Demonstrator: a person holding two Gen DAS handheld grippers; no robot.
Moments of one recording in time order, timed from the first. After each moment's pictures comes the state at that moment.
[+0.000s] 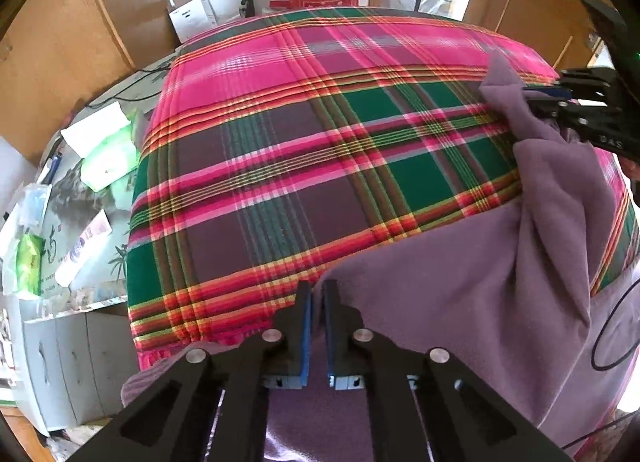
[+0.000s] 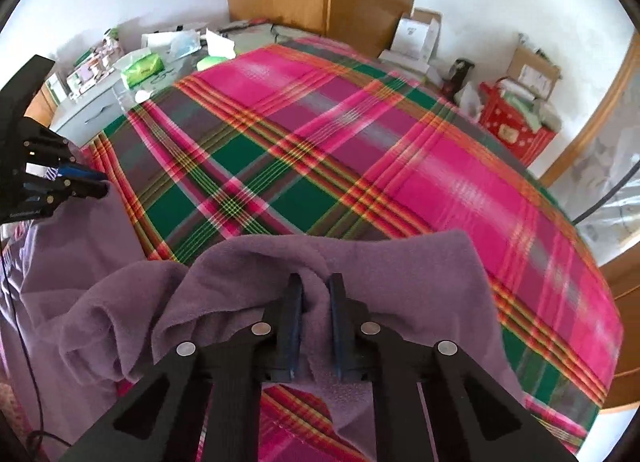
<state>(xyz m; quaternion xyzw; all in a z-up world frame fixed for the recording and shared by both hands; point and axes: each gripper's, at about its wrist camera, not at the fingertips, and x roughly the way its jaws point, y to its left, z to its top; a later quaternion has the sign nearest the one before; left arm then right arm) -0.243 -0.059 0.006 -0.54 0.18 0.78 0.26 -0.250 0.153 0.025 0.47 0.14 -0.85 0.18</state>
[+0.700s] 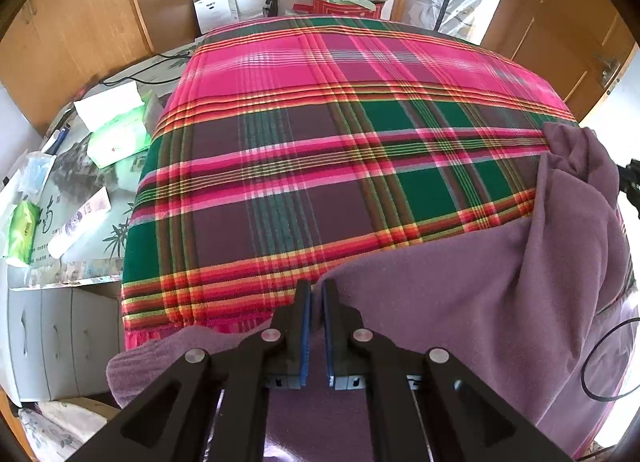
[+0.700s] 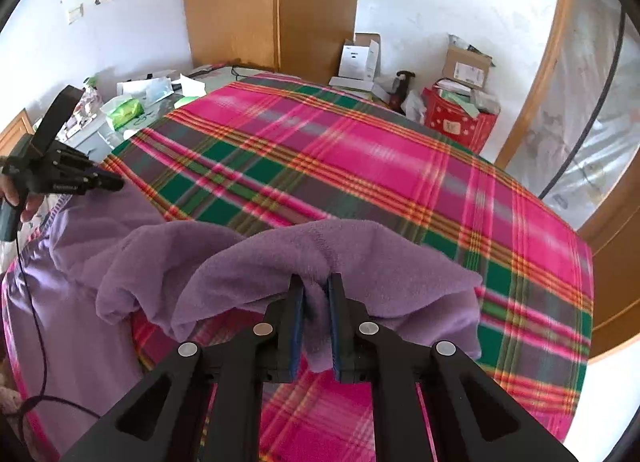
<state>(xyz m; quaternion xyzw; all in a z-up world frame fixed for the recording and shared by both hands) -0.240 -0.068 0.009 -0.54 0.13 0.79 0.24 -0.148 0.215 0.047 0.44 0.08 -0.89 0.12</state>
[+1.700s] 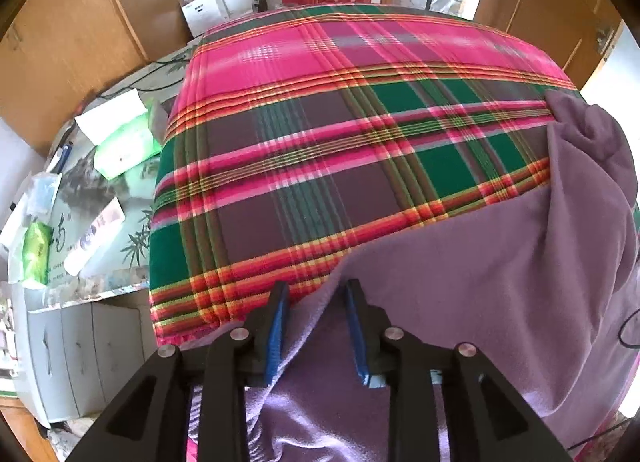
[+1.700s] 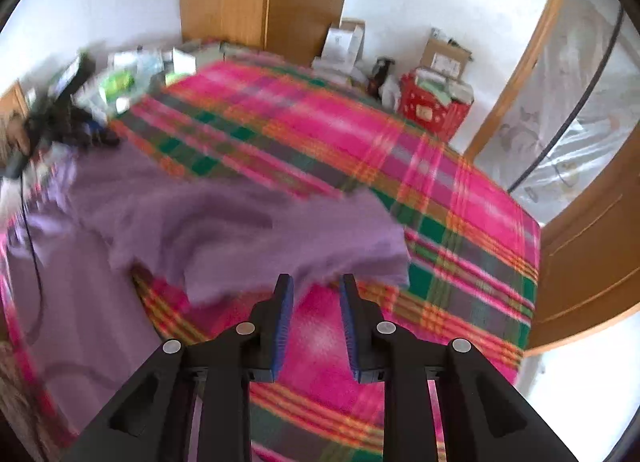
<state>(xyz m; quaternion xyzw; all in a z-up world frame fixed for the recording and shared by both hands) -0.255 -0.079 0.005 -0.54 0.19 0.78 0.25 -0.103 0.247 0.088 0.45 0.11 -0.88 0.09</state>
